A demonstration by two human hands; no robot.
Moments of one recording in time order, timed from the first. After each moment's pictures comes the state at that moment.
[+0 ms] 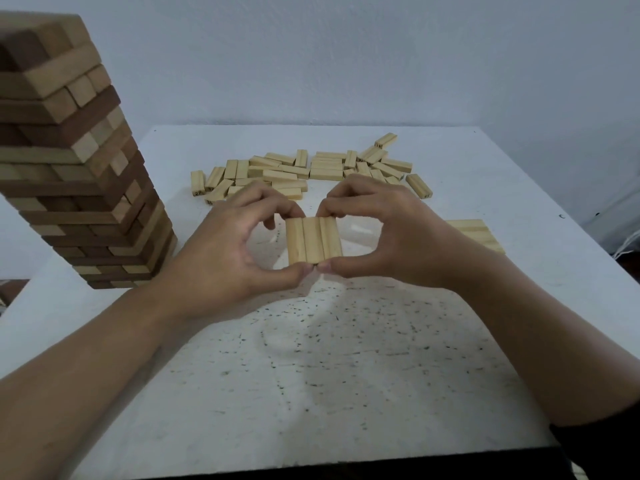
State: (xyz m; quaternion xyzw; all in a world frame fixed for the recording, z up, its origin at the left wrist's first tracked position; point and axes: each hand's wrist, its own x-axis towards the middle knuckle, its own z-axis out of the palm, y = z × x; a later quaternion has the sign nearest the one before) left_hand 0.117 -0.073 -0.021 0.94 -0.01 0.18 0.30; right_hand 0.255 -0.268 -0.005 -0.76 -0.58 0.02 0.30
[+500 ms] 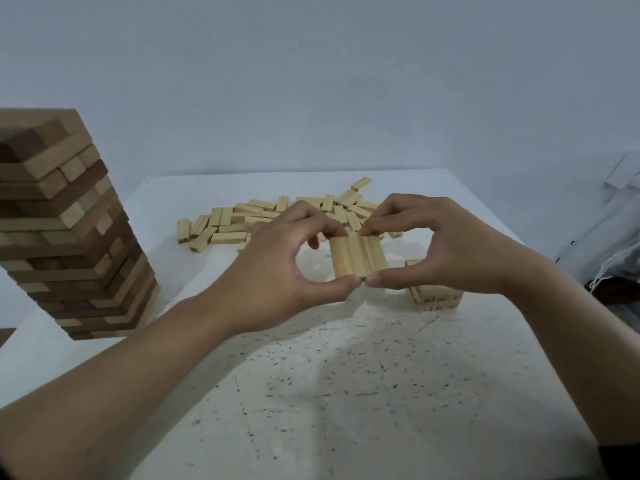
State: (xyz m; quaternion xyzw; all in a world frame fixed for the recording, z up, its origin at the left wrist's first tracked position) left_hand 0.157 -0.127 0.012 0.93 -0.04 0.18 0.32; right_hand 0.283 -0.330 0.041 -0.79 -0.52 0.06 0.32
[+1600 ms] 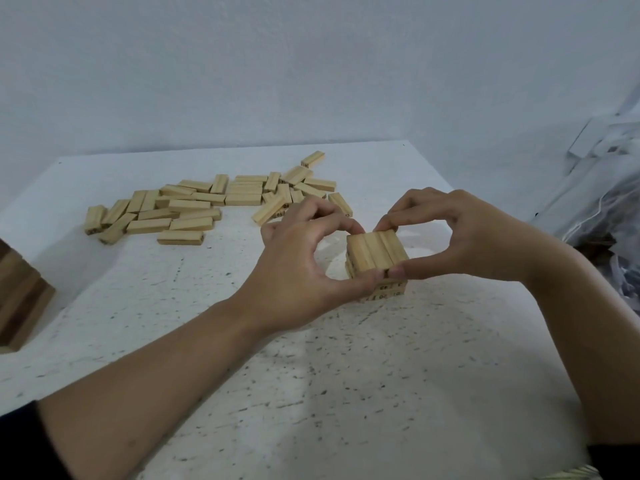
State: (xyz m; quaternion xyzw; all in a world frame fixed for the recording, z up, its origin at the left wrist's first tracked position) left_hand 0.220 -0.205 -0.028 0.89 -0.03 0.19 0.40; right_hand 0.343 -0.409 0.013 -0.82 -0.46 0.13 0.30
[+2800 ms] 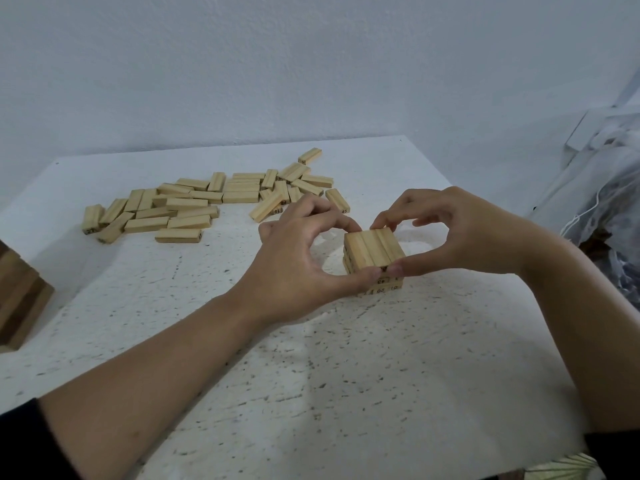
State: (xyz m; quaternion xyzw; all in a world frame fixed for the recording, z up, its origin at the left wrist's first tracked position) left_hand 0.223 -0.203 -0.031 0.90 -0.03 0.17 0.40; right_hand 0.347 -0.410 0.009 -0.83 -0.45 0.15 0.28
